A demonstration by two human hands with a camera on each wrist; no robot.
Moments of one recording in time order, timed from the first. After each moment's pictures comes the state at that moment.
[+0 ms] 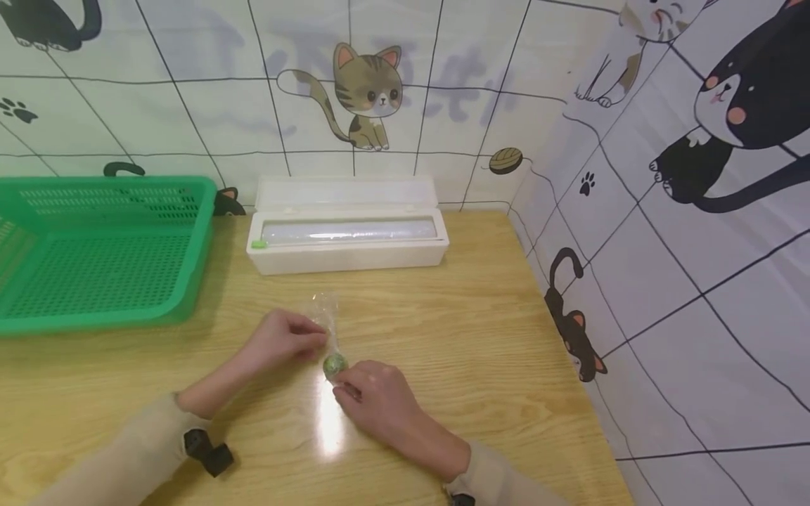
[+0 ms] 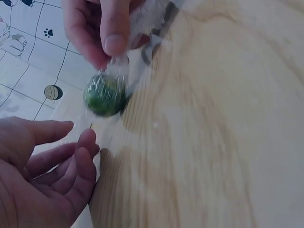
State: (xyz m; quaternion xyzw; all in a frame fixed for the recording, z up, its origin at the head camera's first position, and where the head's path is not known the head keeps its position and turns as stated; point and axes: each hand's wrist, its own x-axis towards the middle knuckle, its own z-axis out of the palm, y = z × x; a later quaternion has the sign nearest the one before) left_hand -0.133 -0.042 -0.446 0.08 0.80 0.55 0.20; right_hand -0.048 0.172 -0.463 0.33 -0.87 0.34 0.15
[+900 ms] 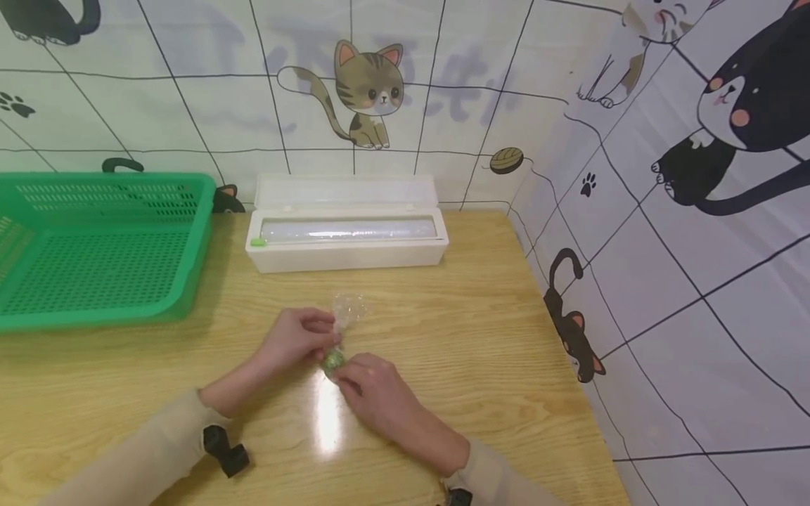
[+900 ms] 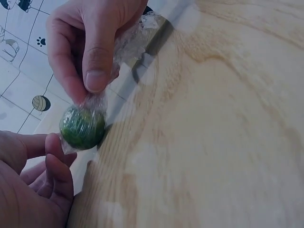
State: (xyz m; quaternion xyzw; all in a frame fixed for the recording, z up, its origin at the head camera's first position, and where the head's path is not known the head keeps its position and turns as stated) left_hand -0.134 -0.018 -0.459 0.02 0.75 0.63 0.20; right_hand -0.053 0.173 -0.460 0.33 -0.87 0.34 0.10
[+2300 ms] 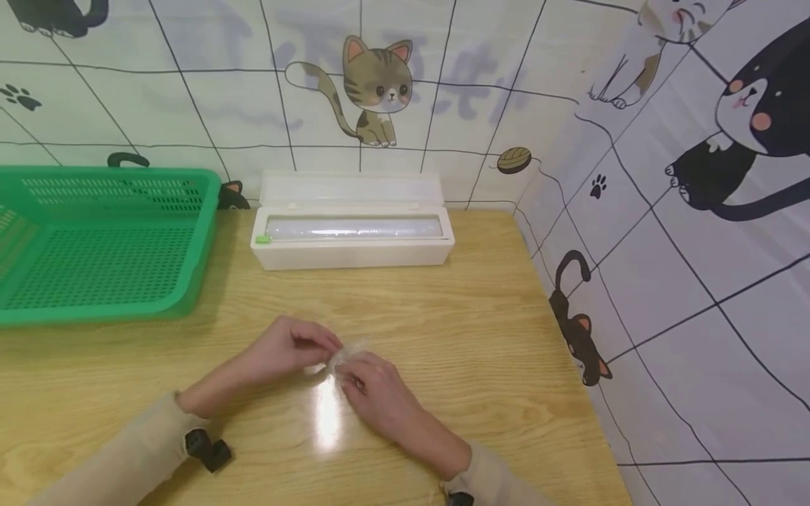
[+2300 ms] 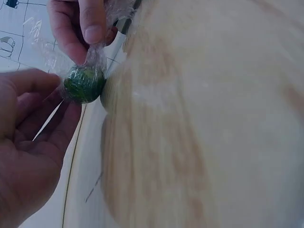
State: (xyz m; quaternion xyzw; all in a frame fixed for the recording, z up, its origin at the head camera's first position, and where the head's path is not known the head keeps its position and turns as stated) left_hand -0.127 -0.050 -0.459 0.28 0.75 0.57 0.18; right_hand -0.051 0.170 -0.464 0.26 -0.88 0.40 0.03
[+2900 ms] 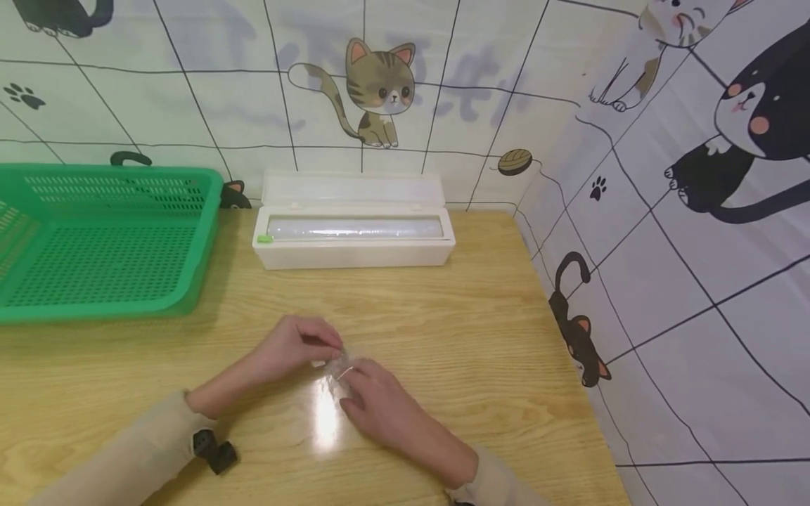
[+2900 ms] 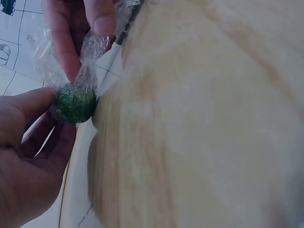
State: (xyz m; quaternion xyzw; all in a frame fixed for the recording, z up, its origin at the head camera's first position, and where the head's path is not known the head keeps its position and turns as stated) left_hand -0.125 -0.038 -0.455 0.25 0.75 0.59 0.16; right_hand -0.040 0.177 -0.452 0.31 -0.90 0.31 -0.03
